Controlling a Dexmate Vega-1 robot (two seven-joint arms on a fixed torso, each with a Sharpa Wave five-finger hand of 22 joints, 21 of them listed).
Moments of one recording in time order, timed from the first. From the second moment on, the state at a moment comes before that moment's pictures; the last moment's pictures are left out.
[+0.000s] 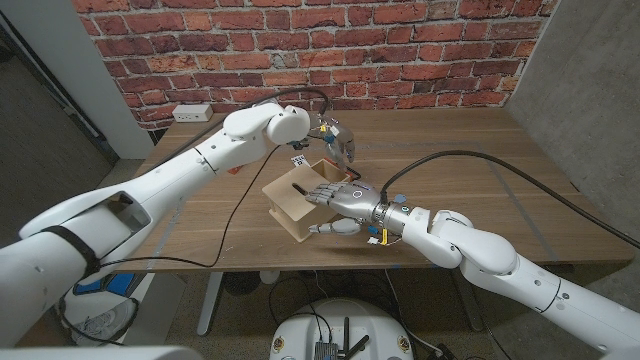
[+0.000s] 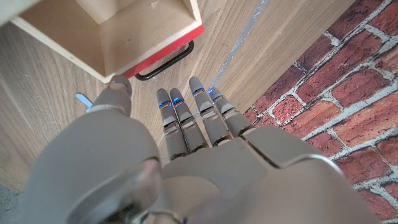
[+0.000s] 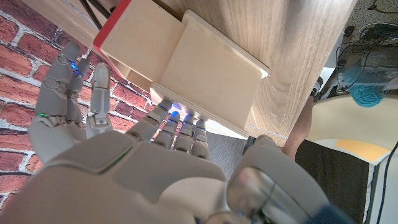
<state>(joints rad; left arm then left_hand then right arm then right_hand) 0.27 0.62 0.88 -1.69 0.76 -0.10 -0.66 0.71 0.00 0.32 -0.08 0.19 0.68 -0.08 0.20 0.19 0.64 -0.15 0.18 0.18 0.66 -0.06 0.17 0.16 0.36 -0.04 0.18 0.16 -1.01 -0.87 -0.69 -2.15 -1.02 0.06 0.20 0.24 0.16 0.09 0.14 0.28 0.13 -0.01 0.19 0.17 0.16 -0.02 0.19 0.18 0.04 -0.02 0.20 0.33 0.29 -0.01 0.18 0.16</state>
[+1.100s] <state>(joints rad) 0.09 0.53 0.96 -1.44 0.50 -0.16 -0.83 0.46 0.13 0.31 0.03 0.18 0.75 -0.03 0.20 0.18 0.74 -0.15 0.20 0.18 0.74 -0.08 0.19 0.16 0.35 -0.04 0.18 0.16 -1.01 -0.86 -0.69 -2.15 -1.03 0.05 0.20 0.24 0.16 0.09 0.14 0.28 0.13 -0.01 0.19 0.17 0.16 -0.02 0.19 0.18 0.04 -0.02 0.20 0.33 0.30 -0.02 0.18 0.16</state>
